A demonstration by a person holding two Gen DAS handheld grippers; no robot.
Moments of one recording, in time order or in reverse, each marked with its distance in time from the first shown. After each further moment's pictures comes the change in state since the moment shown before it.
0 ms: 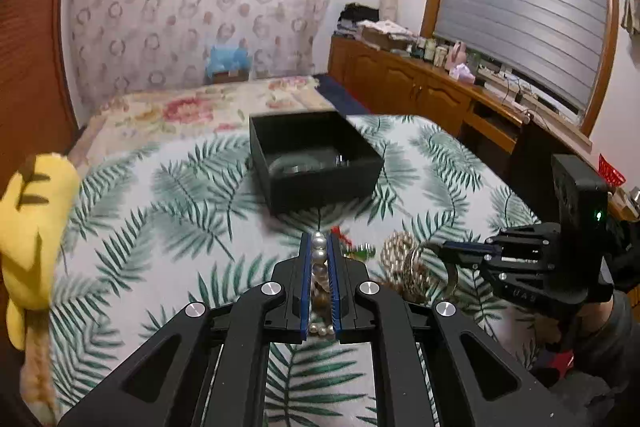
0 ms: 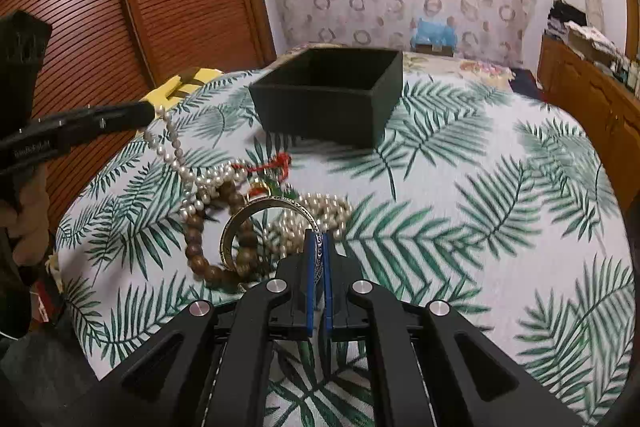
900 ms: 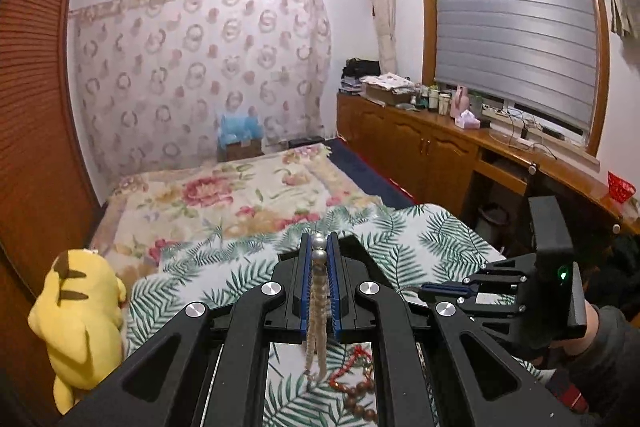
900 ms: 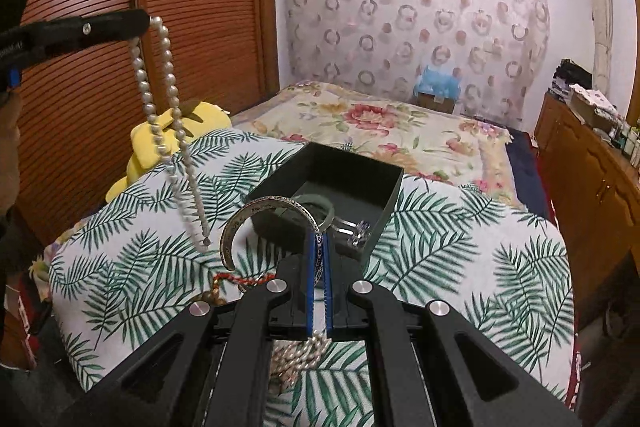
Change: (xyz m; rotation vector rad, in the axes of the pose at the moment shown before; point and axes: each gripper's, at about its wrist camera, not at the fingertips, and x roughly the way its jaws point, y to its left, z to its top) left arm -0.044 -0.002 0.111 0.092 -0.182 0.071; right arm -0.011 0.007 0.097 -0.128 -0.095 -0.051
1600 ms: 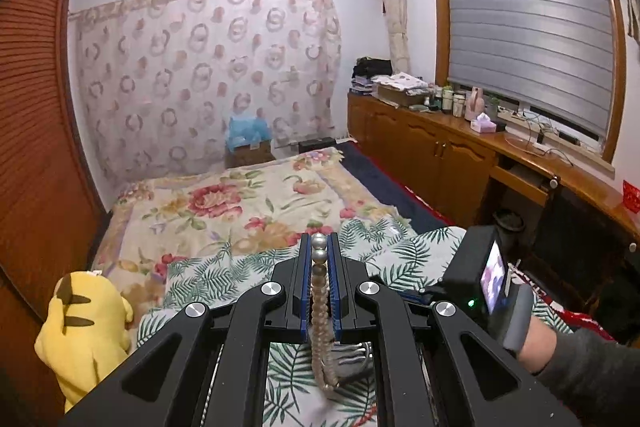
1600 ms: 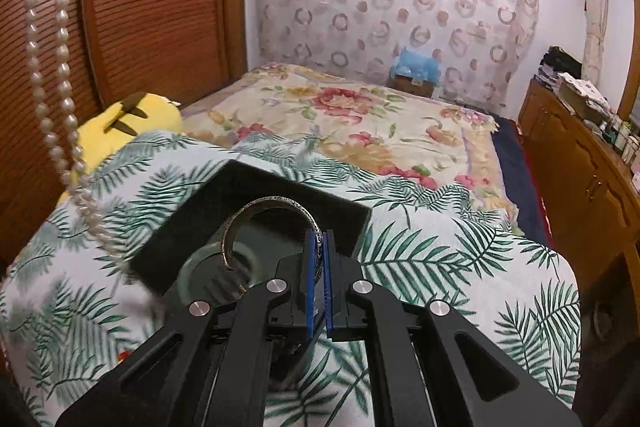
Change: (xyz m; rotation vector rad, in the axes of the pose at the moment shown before) left arm 0.053 0.018 0.052 0.004 0.020 0.039; right arm 0.113 -0.045 0.041 0.023 0.071 -0.110
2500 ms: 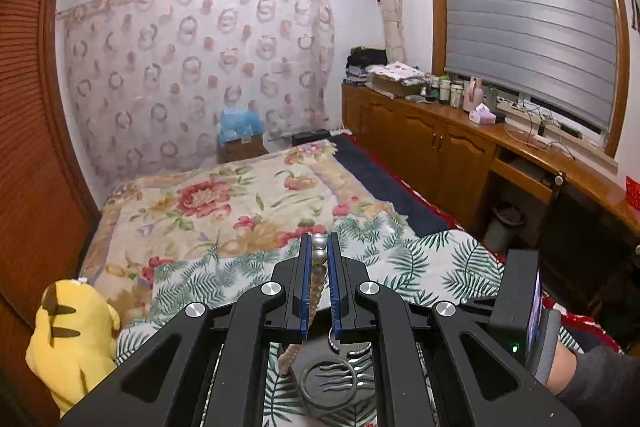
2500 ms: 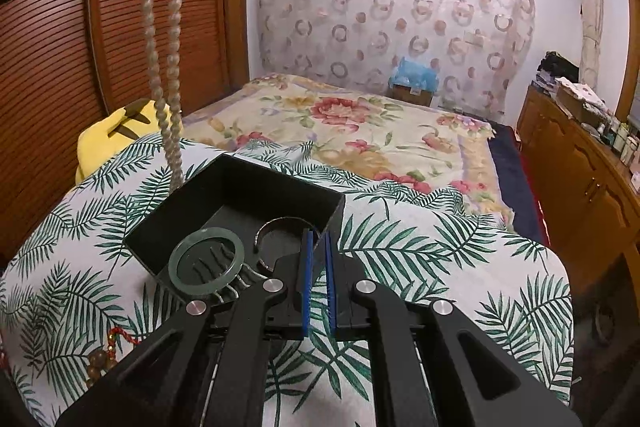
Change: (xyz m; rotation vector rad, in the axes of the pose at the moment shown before) left arm 0.044 -0.018 0.017 0.016 0.017 -0.017; right arm -0.026 -0.019 -0.021 -0.003 -0.045 0.023
